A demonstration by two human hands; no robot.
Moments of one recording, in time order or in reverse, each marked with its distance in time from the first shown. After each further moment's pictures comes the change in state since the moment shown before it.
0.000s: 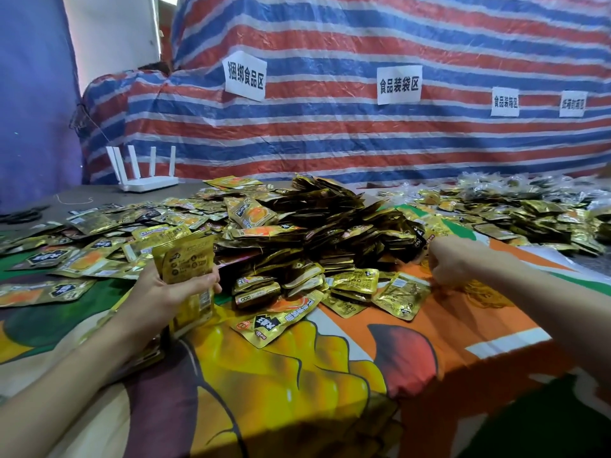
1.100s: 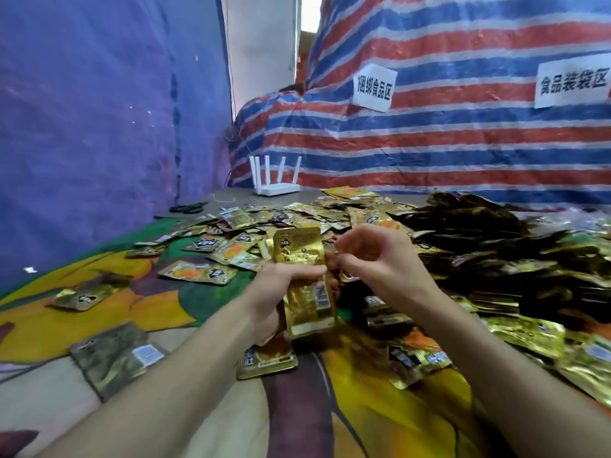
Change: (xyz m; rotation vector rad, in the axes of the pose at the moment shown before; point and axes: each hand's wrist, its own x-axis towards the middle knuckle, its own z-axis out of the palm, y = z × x) left_hand -0.002 0.034 -0.015 -0.401 0.050 -0.411; right_hand -0.022 -0.276 -0.034 1.299 0.371 -0.940
